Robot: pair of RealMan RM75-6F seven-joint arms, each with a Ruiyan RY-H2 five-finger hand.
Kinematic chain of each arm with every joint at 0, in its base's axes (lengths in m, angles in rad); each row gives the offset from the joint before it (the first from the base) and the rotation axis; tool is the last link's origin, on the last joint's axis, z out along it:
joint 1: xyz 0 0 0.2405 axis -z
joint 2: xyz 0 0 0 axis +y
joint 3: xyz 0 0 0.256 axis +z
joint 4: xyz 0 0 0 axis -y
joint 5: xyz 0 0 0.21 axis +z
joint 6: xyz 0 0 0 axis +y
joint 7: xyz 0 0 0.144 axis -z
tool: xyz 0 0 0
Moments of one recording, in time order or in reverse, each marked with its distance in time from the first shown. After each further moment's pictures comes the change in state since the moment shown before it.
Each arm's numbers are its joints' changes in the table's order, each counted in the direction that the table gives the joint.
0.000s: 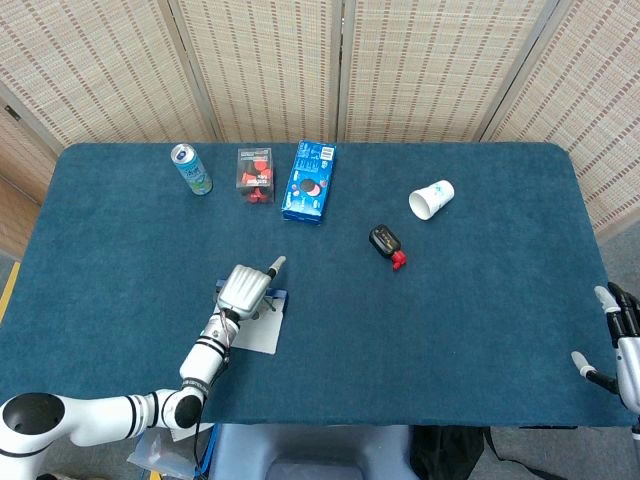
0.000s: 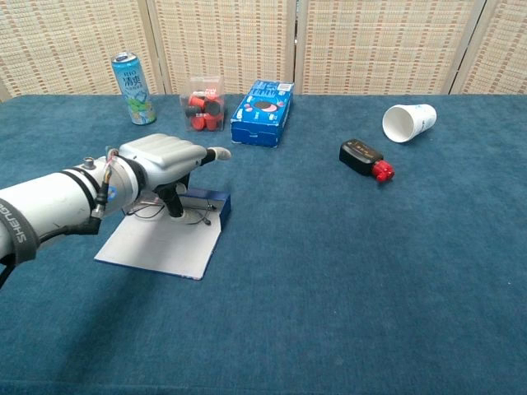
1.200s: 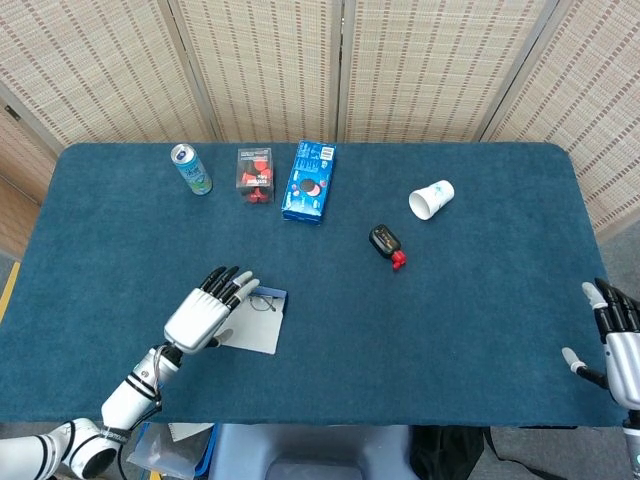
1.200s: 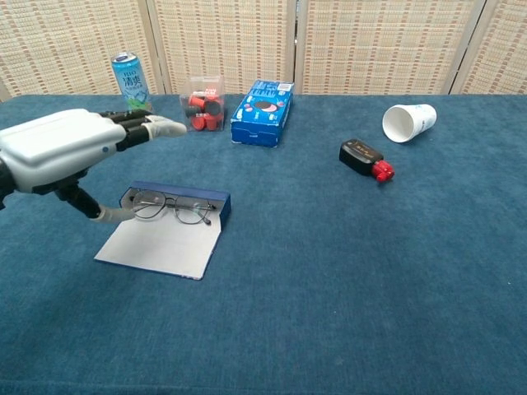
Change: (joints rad) left arm -0.246 0.289 0.227 0.167 0.662 0.255 0.422; right arm -0.020 -0.004 0.003 0.008 -0.022 -0.013 0.017
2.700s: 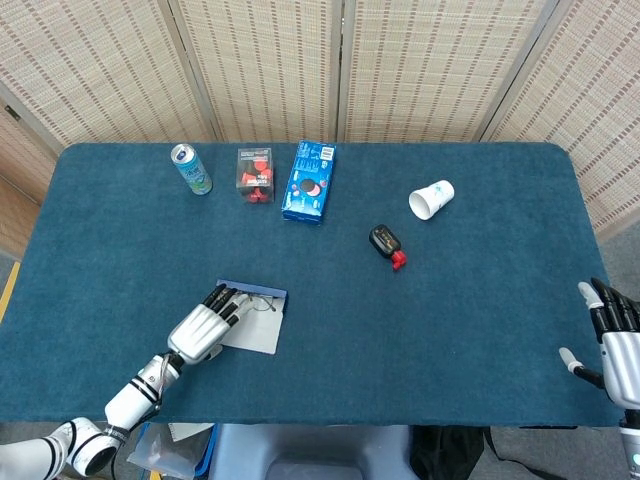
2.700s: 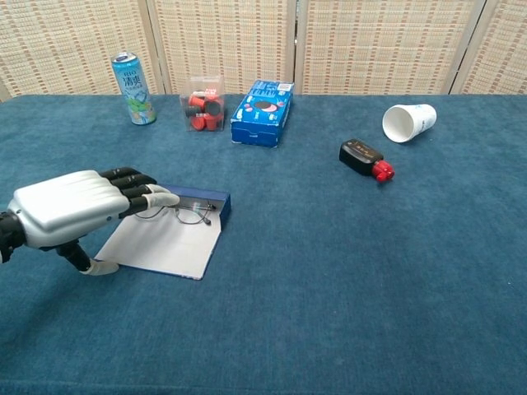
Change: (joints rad) left arm -0.050 -0.094 -0.009 -0.201 0.056 -0.176 -0.059; right arm -0.004 0.003 -0.002 0.025 0.004 -0.002 0.031
